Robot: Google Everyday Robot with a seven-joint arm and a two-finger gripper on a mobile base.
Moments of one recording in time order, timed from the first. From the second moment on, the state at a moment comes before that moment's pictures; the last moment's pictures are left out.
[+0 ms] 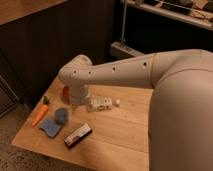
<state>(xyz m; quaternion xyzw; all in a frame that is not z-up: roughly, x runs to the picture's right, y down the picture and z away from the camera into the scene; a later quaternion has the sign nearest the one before) -0.123 0.093 0.691 -0.28 0.17 0.59 0.74</state>
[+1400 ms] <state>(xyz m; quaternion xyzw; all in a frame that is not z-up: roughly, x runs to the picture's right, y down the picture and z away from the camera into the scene) -0.126 0.109 0.633 -0.39 0.09 0.23 0.89</state>
